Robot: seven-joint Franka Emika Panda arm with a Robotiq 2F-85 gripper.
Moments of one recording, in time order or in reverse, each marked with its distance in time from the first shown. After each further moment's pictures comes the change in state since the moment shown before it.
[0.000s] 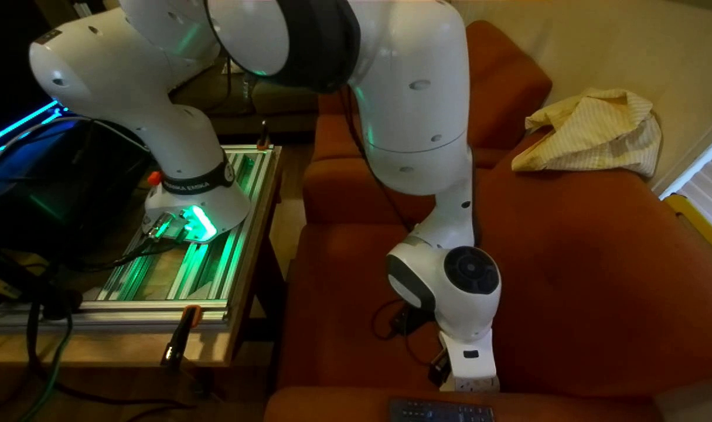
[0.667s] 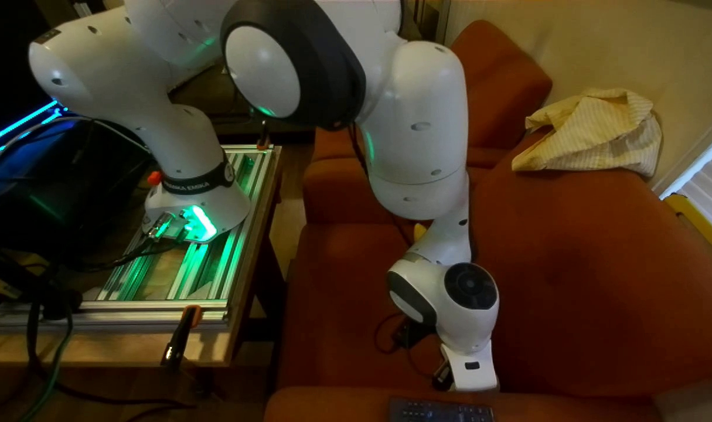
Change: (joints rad) arm -0.014 0.099 -0.002 0.095 -0.057 0.009 0.003
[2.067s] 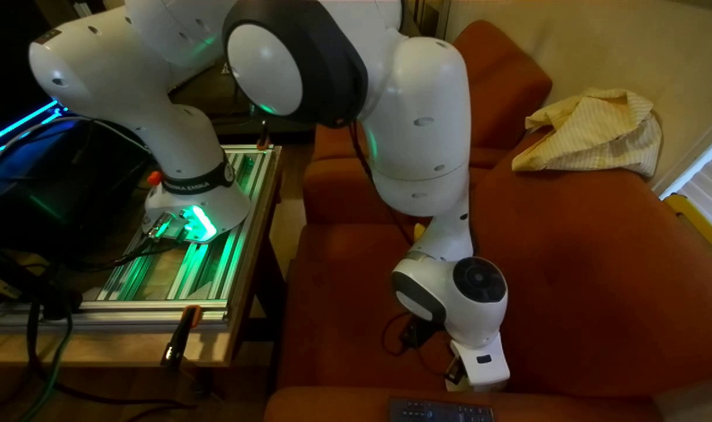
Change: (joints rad) arm 0.008 -0.010 0.003 0.010 -0.082 -0.015 -0.007
